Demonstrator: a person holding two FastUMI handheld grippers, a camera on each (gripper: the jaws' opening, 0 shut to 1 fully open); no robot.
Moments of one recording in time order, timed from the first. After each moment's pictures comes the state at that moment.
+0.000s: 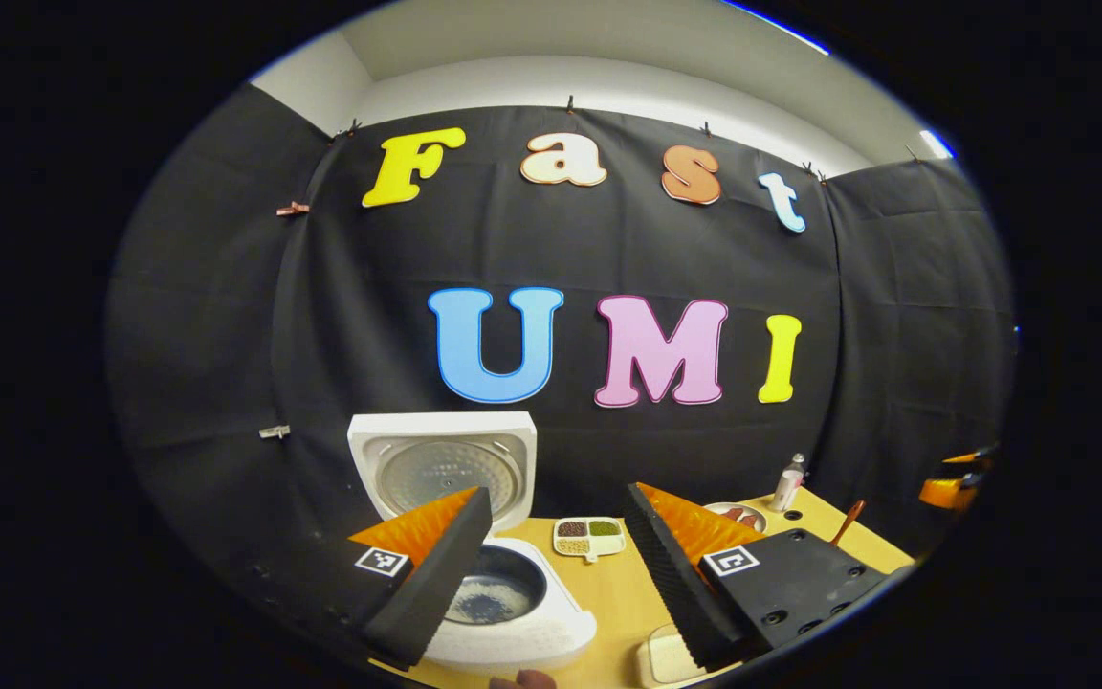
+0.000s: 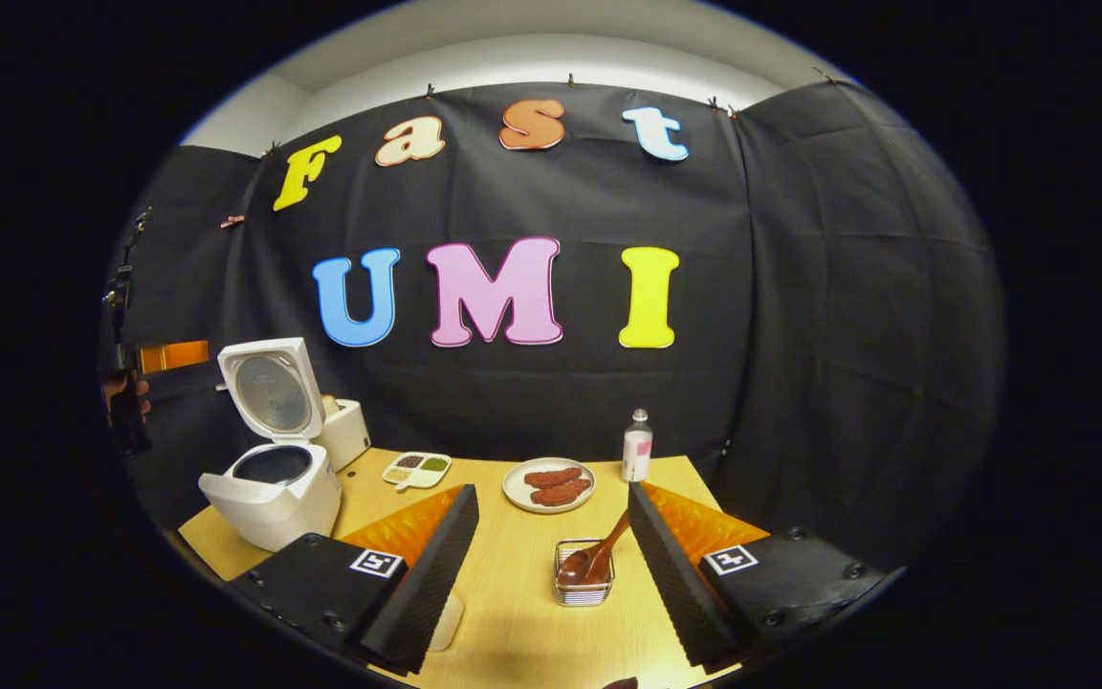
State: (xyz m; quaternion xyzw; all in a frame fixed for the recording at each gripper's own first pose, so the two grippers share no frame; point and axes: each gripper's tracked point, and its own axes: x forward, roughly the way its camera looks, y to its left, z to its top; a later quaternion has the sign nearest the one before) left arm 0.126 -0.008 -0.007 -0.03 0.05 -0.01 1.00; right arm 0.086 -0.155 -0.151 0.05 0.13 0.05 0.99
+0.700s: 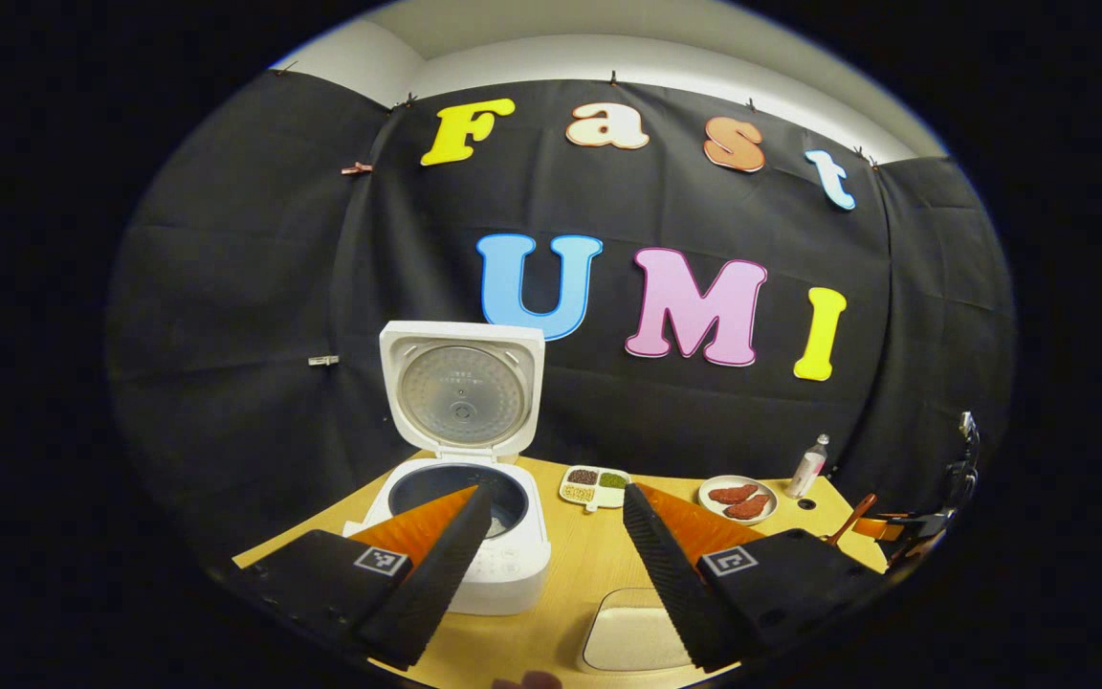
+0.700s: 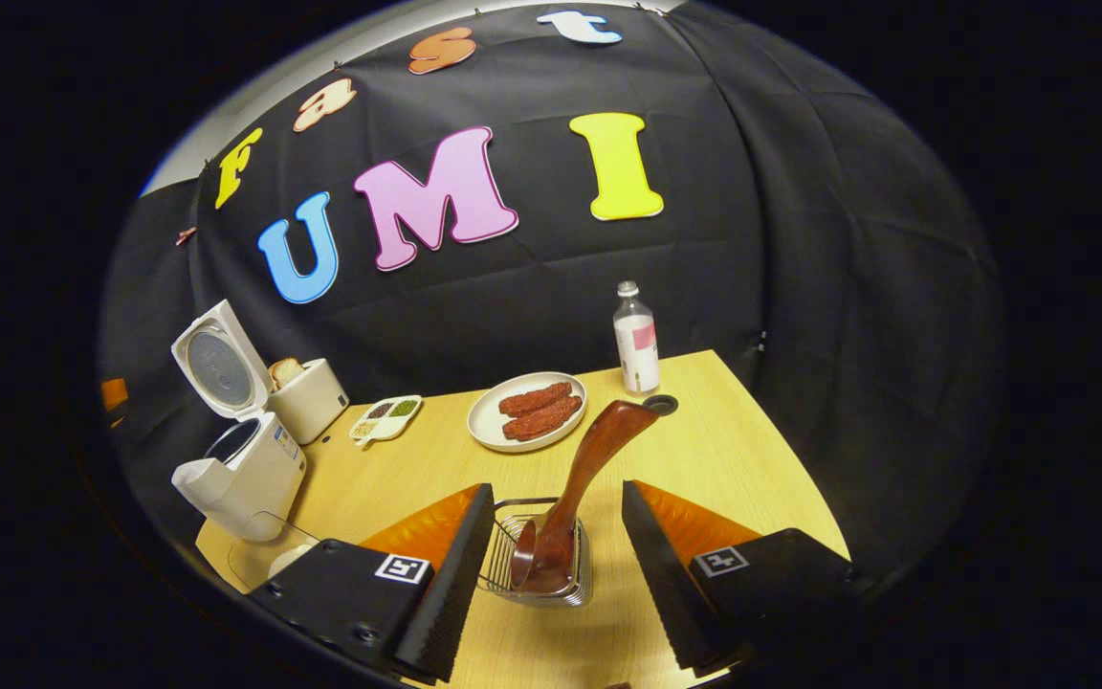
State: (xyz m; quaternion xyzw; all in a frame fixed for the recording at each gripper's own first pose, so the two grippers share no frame) left arm 0.083 -0.042 -0.080 -0.06 0.10 0.09 0.99; right arm 0.187 -0.201 -0.339 0.15 0.24 0.08 0.96
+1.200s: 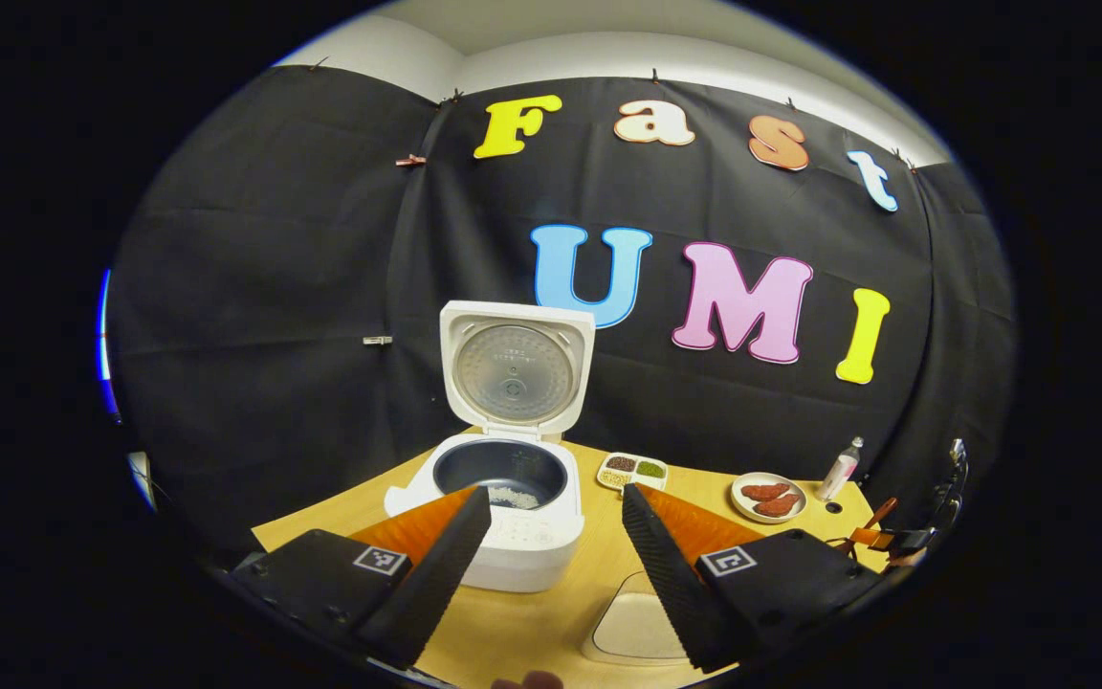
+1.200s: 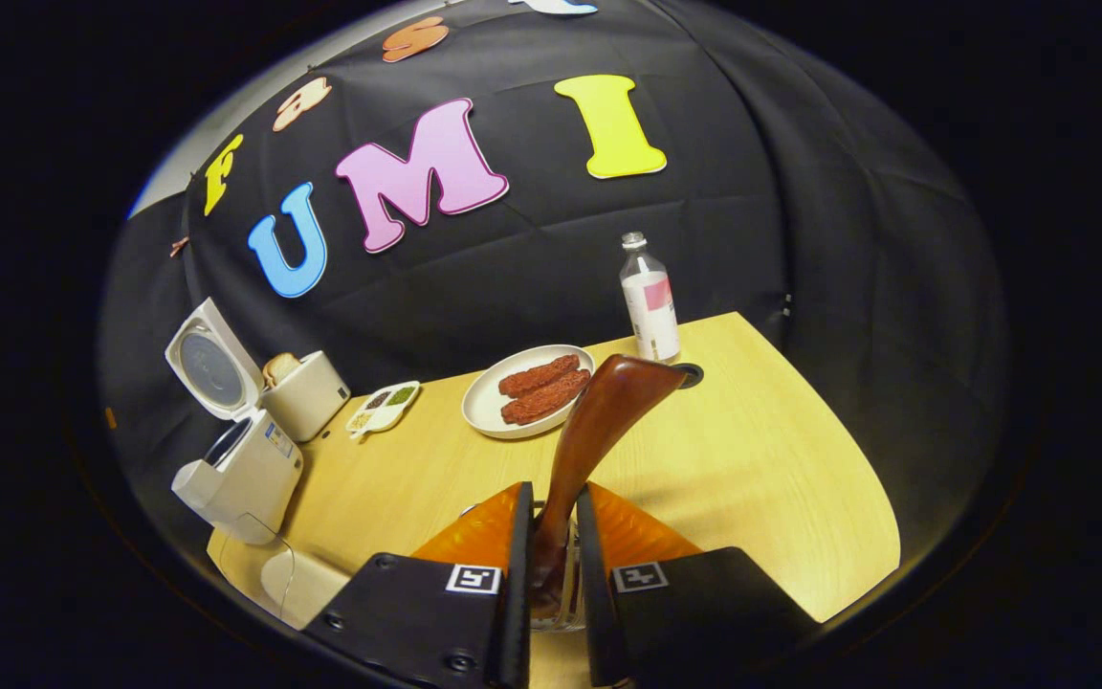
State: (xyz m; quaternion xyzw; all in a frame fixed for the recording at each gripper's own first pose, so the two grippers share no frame) left arm 0.045 -0.029 -0.094 -0.07 0.11 0.17 0.98; right arm 0.214 -0.189 -0.381 0.19 0.26 0.10 0.94
